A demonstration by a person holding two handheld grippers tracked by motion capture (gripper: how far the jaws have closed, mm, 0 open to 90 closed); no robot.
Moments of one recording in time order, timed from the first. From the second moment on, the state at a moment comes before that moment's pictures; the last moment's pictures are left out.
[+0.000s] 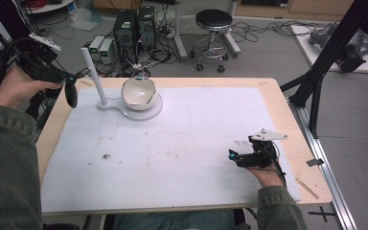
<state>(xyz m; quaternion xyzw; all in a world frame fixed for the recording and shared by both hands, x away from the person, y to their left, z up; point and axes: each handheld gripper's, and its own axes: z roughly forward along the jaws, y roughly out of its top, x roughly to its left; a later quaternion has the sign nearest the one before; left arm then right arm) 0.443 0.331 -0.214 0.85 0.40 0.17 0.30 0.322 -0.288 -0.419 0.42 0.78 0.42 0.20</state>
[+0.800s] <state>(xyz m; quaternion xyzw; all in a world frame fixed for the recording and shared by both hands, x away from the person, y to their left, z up) 0.462 0.328 -0.232 0.83 0.44 0.18 0.28 0.320 -0.293 -0.419 0.42 0.78 0.42 0.20</state>
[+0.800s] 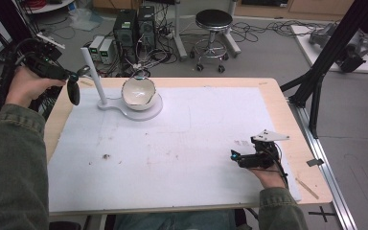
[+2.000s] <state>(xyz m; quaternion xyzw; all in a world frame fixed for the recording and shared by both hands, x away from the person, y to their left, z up) 0.455 0.328 -0.278 0.80 0.48 0.17 0.32 0.323 -0.289 -0.420 0.41 0.79 0.41 0.19</state>
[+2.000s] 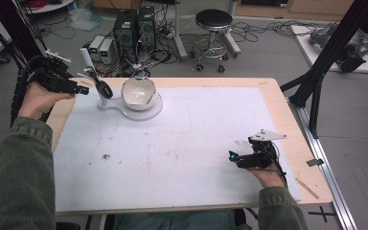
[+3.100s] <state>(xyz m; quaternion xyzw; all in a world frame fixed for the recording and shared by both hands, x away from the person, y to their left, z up) 0.390 0.288 -0.331 0.80 0.47 0.19 0.33 0.322 -0.292 -0.417 0.41 0.78 0.43 0.19</state>
